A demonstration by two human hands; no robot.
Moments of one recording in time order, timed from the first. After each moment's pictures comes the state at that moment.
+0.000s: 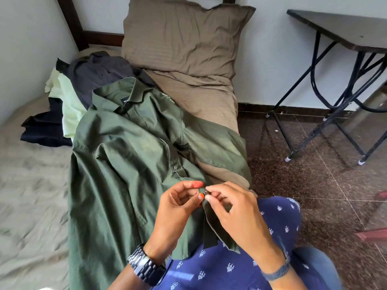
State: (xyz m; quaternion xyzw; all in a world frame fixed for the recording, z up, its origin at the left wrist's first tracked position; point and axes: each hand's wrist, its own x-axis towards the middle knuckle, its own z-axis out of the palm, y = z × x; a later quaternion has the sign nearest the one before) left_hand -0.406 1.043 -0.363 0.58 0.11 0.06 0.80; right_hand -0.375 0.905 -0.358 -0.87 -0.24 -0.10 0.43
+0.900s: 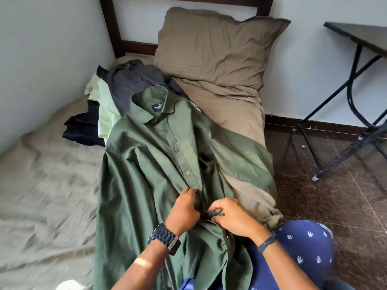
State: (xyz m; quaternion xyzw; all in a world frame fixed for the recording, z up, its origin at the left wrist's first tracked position) left_hand -0.367 1.097 -0.427 0.92 0.11 -0.06 0.38; right_hand -0.314 0.947 -0.420 -0.89 -0.25 0.26 0.27
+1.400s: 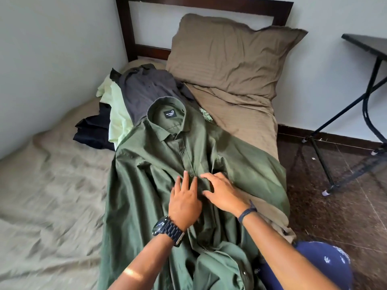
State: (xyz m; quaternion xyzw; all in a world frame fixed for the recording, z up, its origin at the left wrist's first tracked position) left_hand -0.332 1.129 -0.427 0.97 0.16 -0.03 0.17; right_hand -0.253 1.023 -0.415 -0.91 -0.28 0.17 0.24
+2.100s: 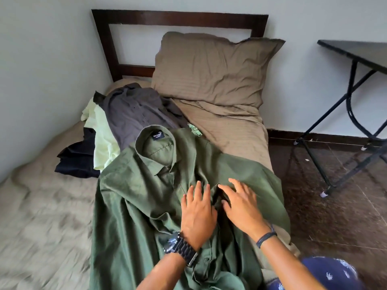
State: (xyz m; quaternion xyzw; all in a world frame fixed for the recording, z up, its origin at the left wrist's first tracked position) left_hand -0.287 1.108 -0.430 0.98 0.08 0.10 0.12; right_hand -0.224 0.978 -0.430 -0.96 -0.23 -0.02 0.16
